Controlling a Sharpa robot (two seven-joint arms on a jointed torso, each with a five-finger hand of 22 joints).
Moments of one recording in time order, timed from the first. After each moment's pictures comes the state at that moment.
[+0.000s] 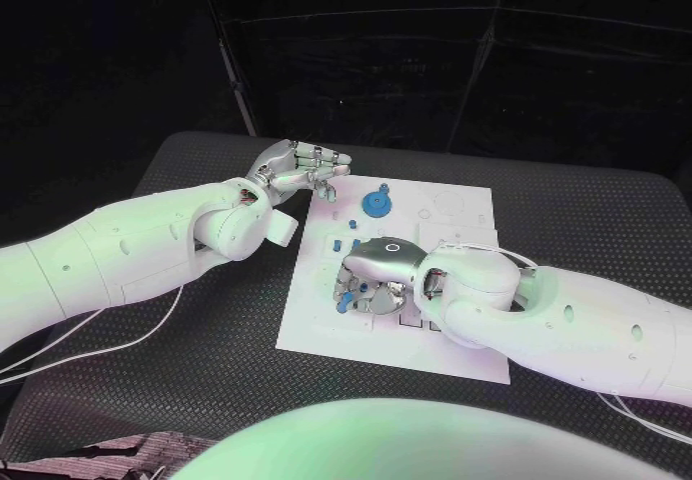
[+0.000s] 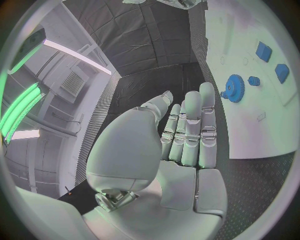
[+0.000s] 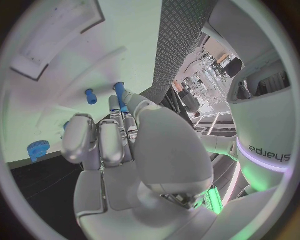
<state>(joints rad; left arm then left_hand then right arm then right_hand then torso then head) 1.07 -0.81 0.07 1.39 -0.23 -0.19 0.32 1.40 -0.10 0.31 0.07 0.12 0.99 0.19 0.11 0.07 1.01 0.12 0.30 0.10 1.18 0.03 0.96 0.51 0.16 1.18 0.12 0.46 0.87 1.00 -0.61 0.02 1.70 -1.74 -0.04 -0.11 1.51 -0.09 0.38 0.06 0.13 1.14 0.13 0.07 0.07 1.24 0.06 0.16 0.08 1.46 -0.02 1.33 1.06 0.10 1.41 0.08 1.32 1.11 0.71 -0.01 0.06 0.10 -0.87</state>
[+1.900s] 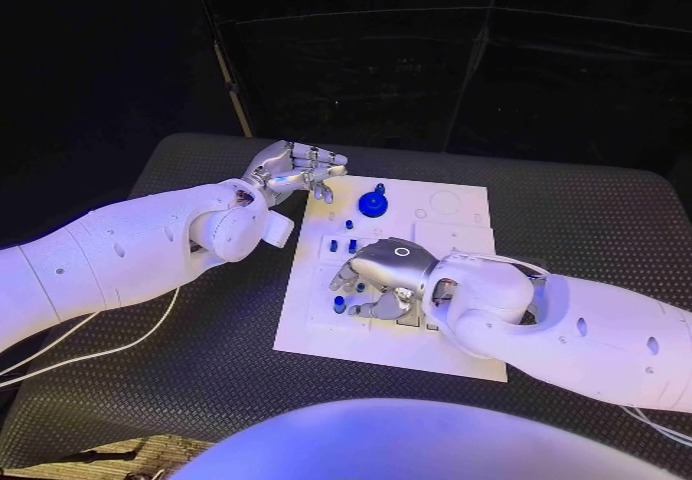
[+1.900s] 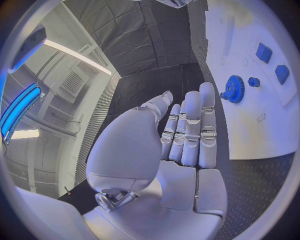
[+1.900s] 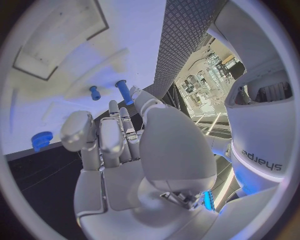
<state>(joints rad) 1.07 -0.81 0.07 1.39 -0.23 -0.19 0.32 1.40 -0.10 0.31 0.07 0.12 0.99 0.19 0.11 0.07 1.01 0.12 0.29 0.10 1.18 0.03 0.96 0.51 0.16 1.18 0.12 0.46 0.87 1.00 -0.70 -0.01 1.77 -1.78 -0.18 -0.11 1.38 -0.17 0.28 0.07 0.15 0.89 0.13 0.07 0.07 1.08 0.08 0.14 0.07 1.46 -0.01 1.27 0.96 0.10 1.37 0.10 1.25 1.00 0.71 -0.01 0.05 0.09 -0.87</state>
